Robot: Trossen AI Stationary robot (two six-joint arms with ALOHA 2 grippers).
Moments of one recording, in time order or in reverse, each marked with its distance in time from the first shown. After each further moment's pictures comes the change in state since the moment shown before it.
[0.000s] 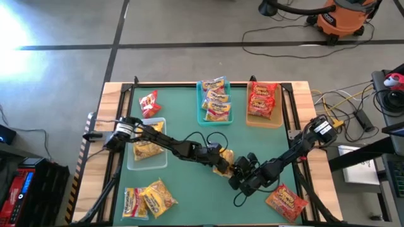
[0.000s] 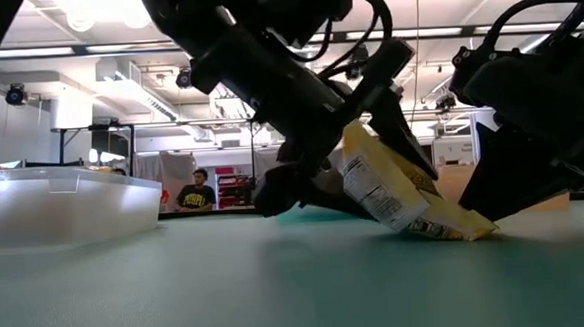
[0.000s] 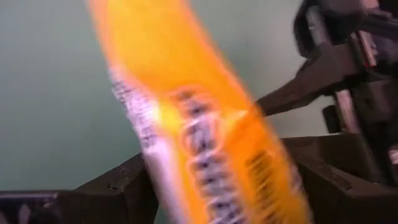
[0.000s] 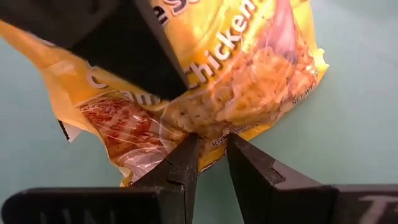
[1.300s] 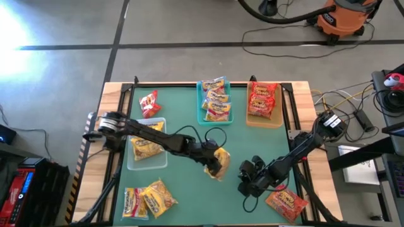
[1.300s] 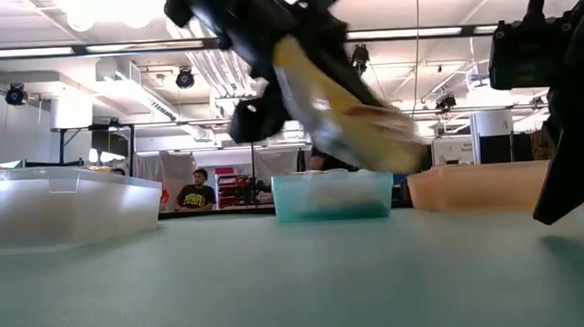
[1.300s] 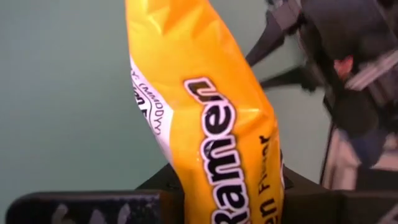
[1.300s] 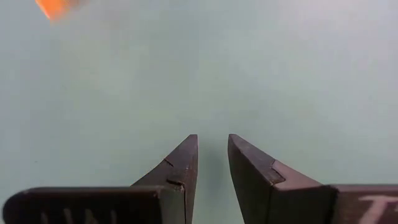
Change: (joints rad) left arm 0.001 -0.210 0.000 -0.258 0.128 0.210; right arm 0.061 -0.161 -0.021 -0.131 -0.221 -0.067
